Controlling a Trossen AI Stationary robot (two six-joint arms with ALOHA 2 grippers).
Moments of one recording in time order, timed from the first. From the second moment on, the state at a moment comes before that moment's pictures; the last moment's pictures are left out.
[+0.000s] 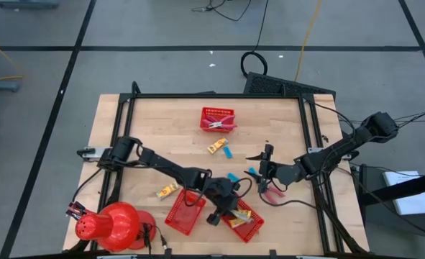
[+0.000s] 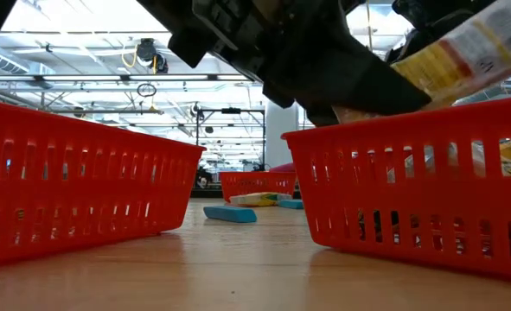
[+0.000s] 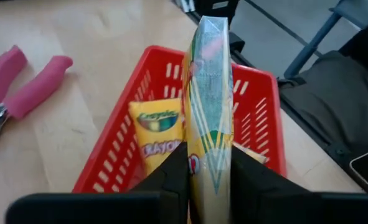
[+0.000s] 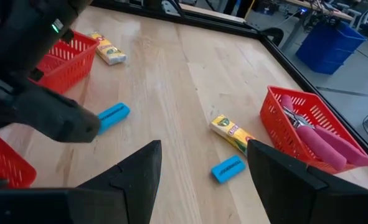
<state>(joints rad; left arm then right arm) -0.28 2.14 1.40 0.15 0.34 0.08 0.43 1.20 0.49 0.24 0.65 0.07</state>
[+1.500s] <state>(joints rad) 0.02 1.92 1.28 -0.28 -0.33 -0.22 0.42 1.20 0.49 0.23 0.65 0.01</state>
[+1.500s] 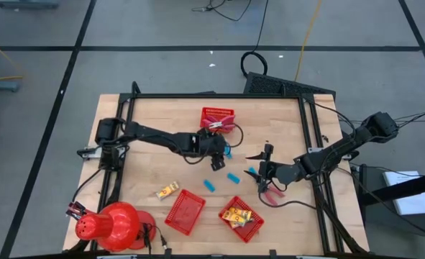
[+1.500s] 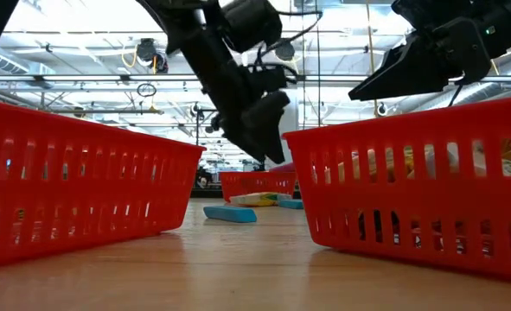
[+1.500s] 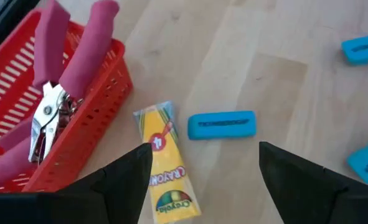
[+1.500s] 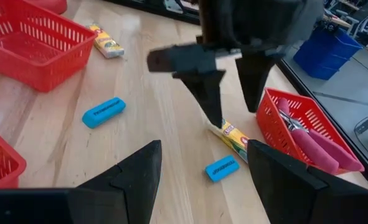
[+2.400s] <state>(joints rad) 0.07 2.03 1.28 -0.34 -0.31 -0.27 0.42 1.20 0.49 0.23 0.65 0.02</state>
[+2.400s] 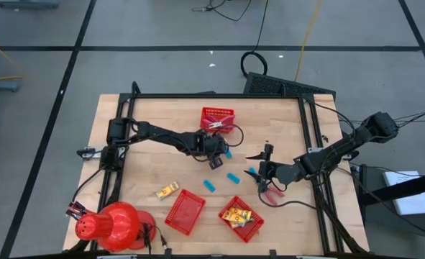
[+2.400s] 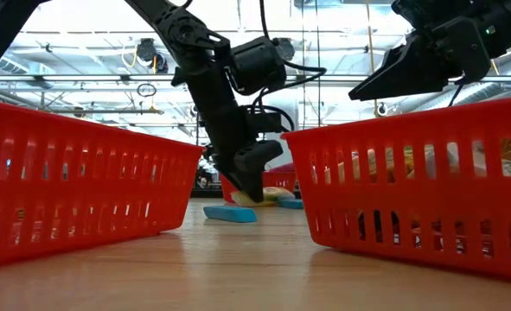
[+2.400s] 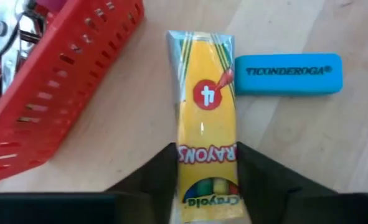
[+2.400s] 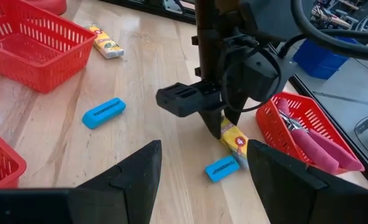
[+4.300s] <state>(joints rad) -0.39 1.91 1.30 -0.01 -0.15 0.13 0.34 1.20 0.29 0.59 0.55 0.08</state>
